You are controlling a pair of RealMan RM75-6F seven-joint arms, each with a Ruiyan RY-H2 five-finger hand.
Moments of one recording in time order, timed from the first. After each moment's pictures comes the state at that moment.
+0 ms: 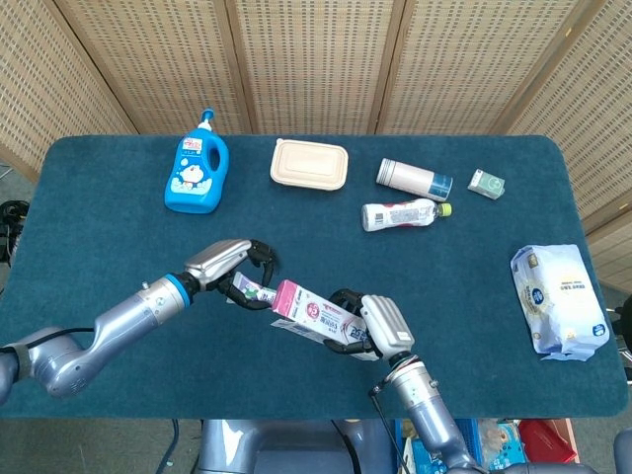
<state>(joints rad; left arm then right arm) -0.96 -1.06 -0.23 -1.81 1.19 0.57 -0.49 0.53 -1.60 0.22 -2.00 -1.05 1.22 -0.23</state>
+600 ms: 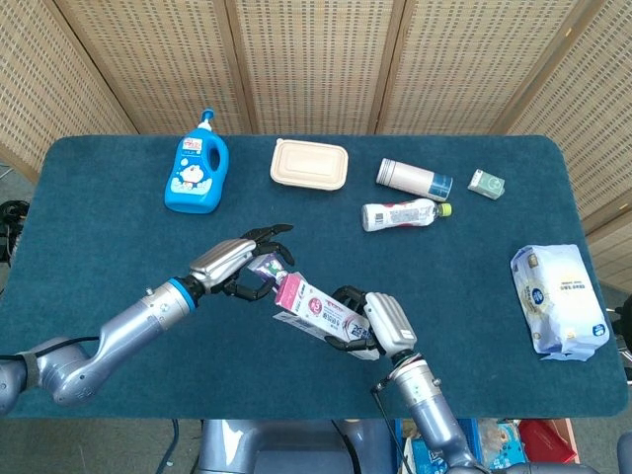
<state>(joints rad) -0.93 -1.10 -0.25 -1.84 1.17 0.65 -0.43 0.52 -1.60 0.23 -2.00 -1.05 1.22 -0.19</state>
